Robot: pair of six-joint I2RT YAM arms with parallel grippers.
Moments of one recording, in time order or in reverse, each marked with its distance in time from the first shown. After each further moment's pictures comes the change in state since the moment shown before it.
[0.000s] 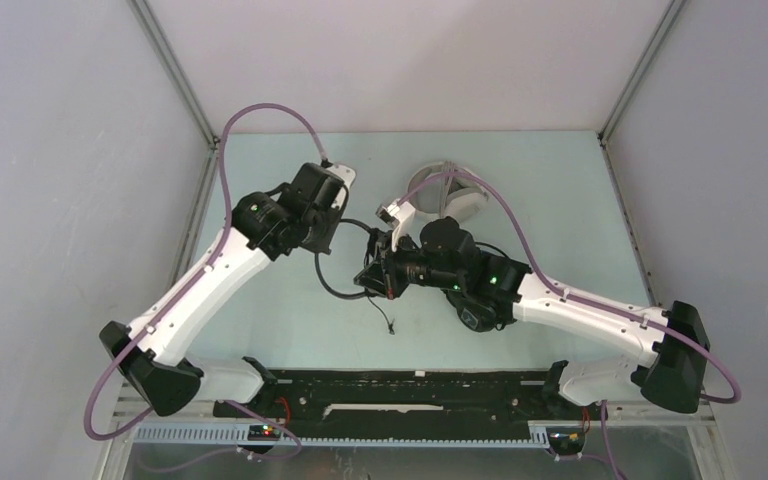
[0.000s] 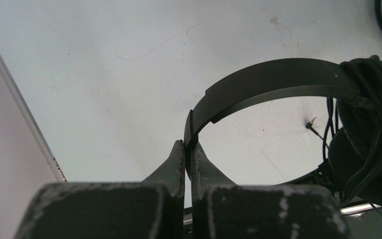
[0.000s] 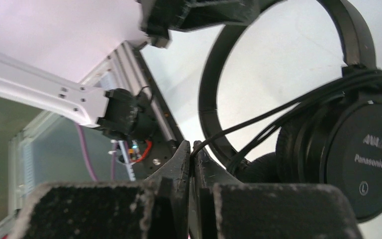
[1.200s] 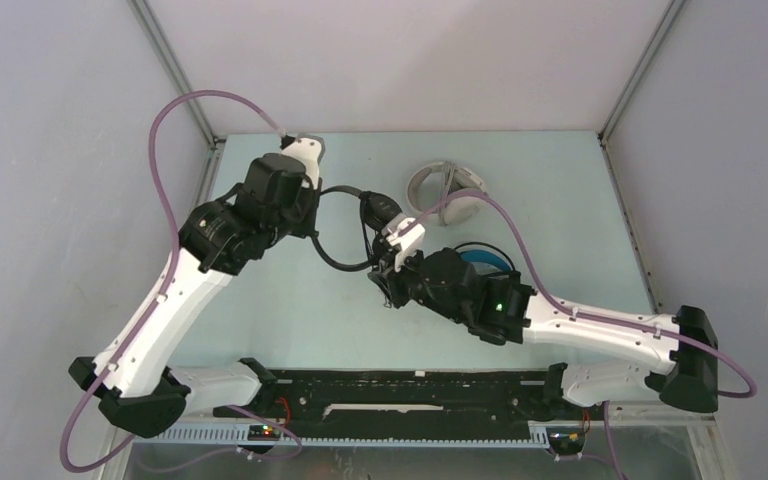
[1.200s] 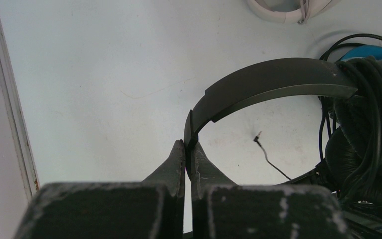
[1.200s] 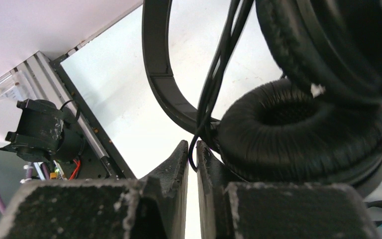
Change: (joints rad) left arm 0.012 -0.124 0.092 0.075 -0.024 -0.077; right arm 0.156 -0.056 -0.057 -0.005 0.476 -0.204
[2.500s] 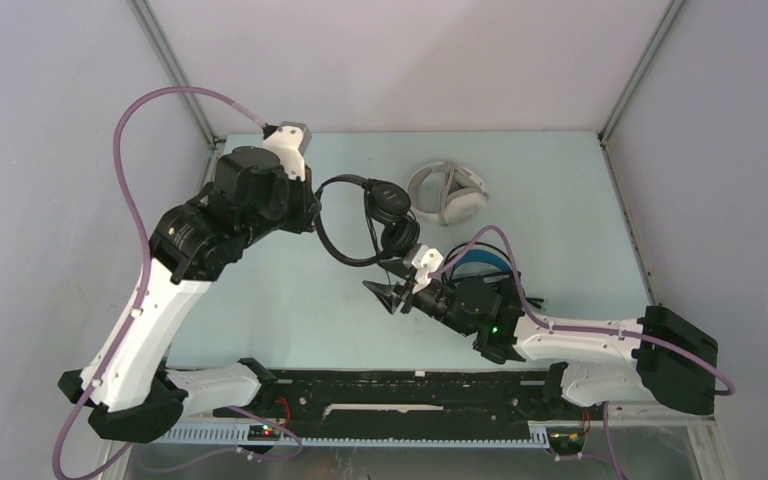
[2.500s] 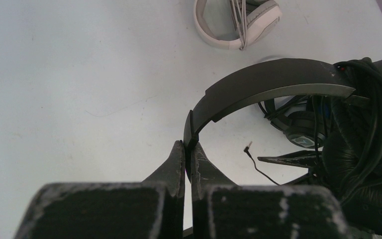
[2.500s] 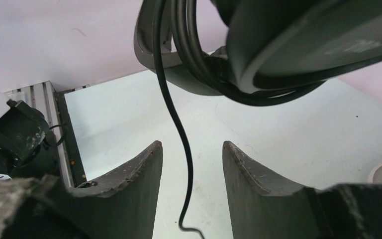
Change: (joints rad) left arm 0.001 -0.026 0.122 -0.013 0.141 -0.062; right arm -0.050 -0.019 -0.446 0.826 -0.139 -0.268
